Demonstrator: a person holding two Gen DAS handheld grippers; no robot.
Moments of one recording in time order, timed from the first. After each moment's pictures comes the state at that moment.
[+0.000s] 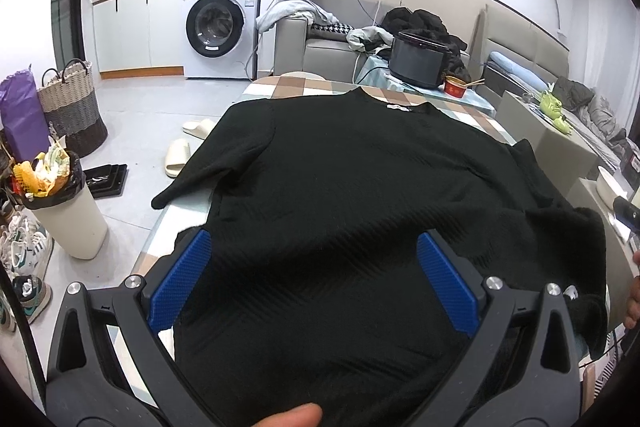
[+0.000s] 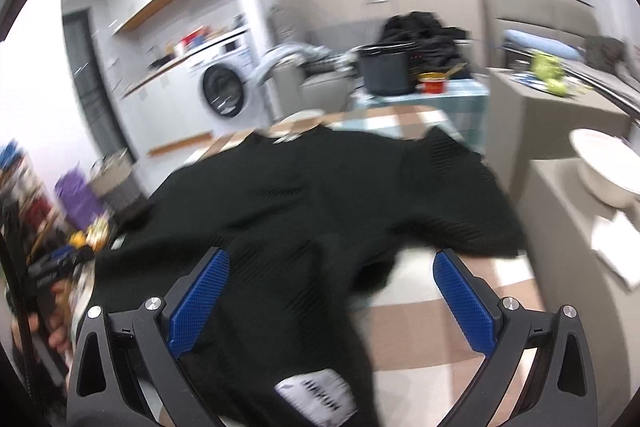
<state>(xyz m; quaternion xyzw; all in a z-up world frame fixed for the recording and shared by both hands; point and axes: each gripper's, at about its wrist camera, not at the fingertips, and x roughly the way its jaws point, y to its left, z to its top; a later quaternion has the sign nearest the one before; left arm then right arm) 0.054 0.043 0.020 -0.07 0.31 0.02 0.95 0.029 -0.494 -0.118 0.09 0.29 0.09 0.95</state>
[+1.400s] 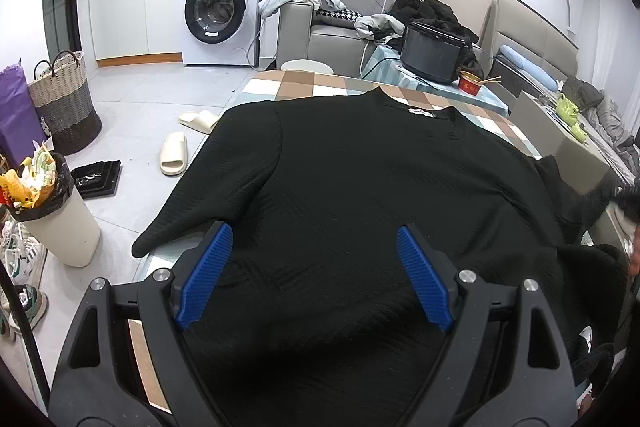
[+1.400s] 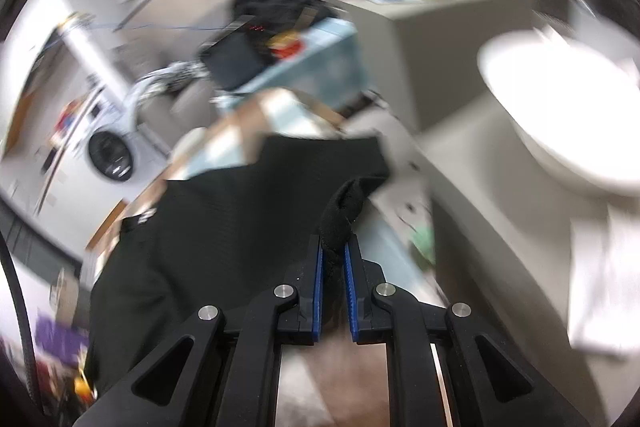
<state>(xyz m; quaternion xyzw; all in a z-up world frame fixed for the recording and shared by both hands) 0.155 0.072 0.009 -0.08 0.34 0.03 0.94 0.176 -0.604 -0.125 0.21 0.36 -0.04 0.91</state>
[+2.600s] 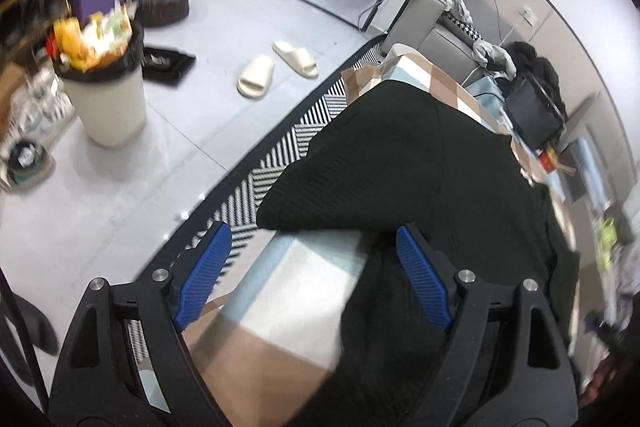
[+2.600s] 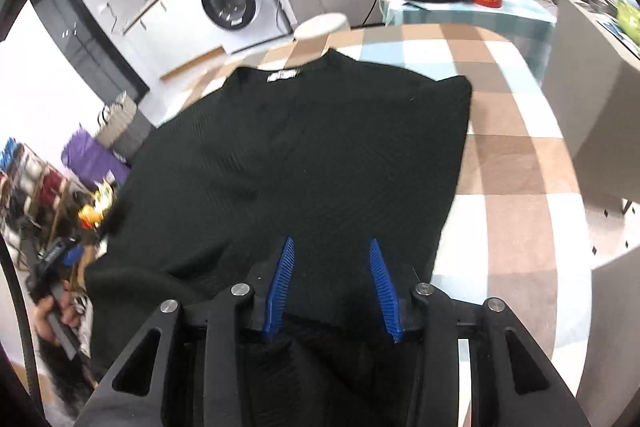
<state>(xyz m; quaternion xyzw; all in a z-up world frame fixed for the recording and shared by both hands) 0.155 0.237 -0.051 -0.29 0.38 0.17 0.86 0.213 -0.477 -0.132 0.07 0.47 0.18 0.86</state>
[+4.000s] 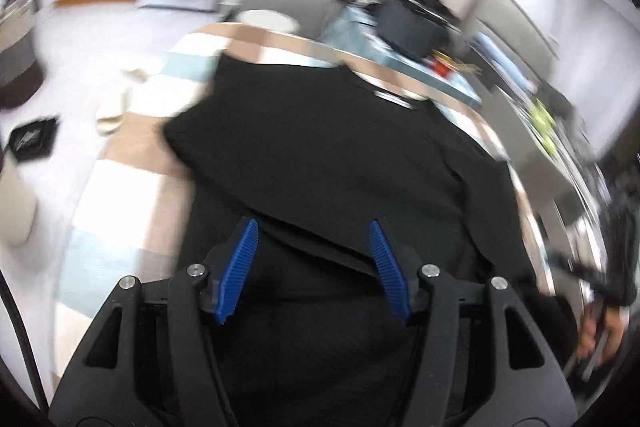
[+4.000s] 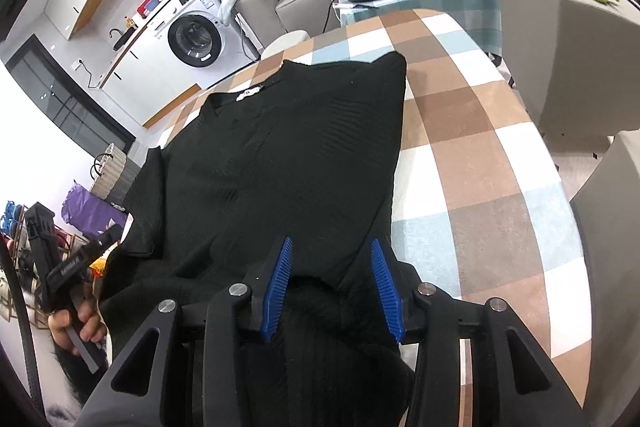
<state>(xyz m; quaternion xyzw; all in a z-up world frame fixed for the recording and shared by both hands) 0.291 0.097 -0.021 -0.18 0.42 -0.03 0.89 0.184 -0.505 -0.146 0.15 0.47 0.13 0.86</state>
